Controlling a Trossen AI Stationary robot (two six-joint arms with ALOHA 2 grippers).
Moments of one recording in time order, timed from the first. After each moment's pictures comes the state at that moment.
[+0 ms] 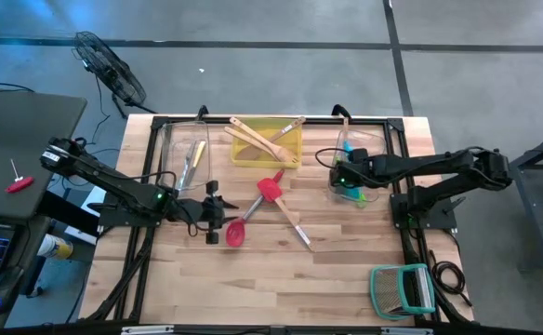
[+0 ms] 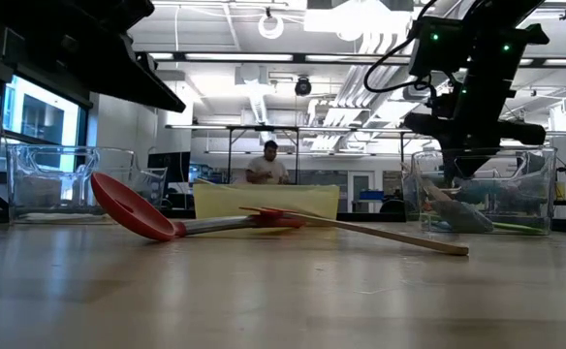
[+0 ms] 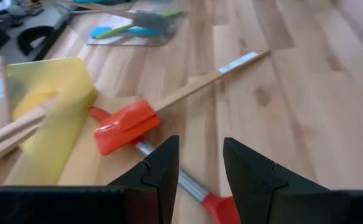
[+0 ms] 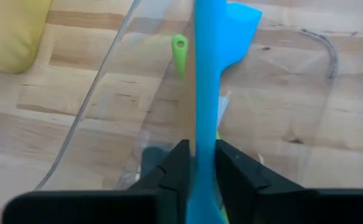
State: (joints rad) left arm -0.35 1.08 0.52 0.06 -0.47 -0.05; right arm -0.17 1.27 0.72 -0.79 0.45 1.25
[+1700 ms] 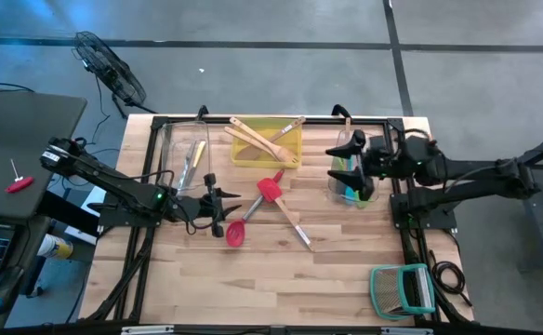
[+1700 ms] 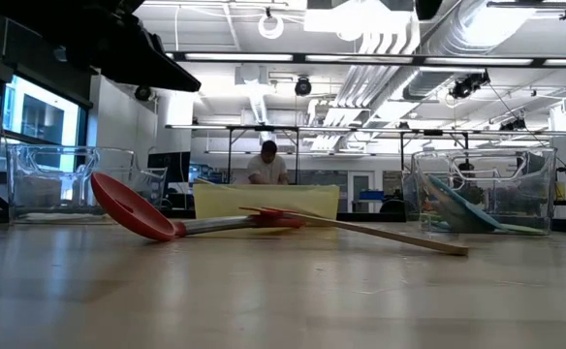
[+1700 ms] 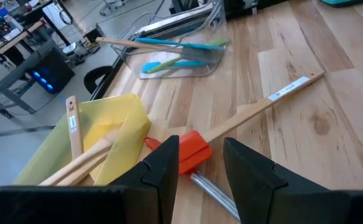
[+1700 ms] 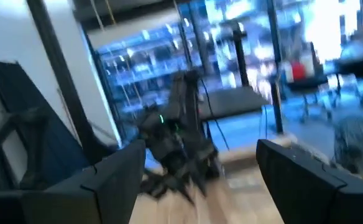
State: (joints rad) left arm -0.35 1.08 0.52 0.19 -0.64 0.13; right arm -0.07 0.82 0.72 0.23 -0.04 0.27
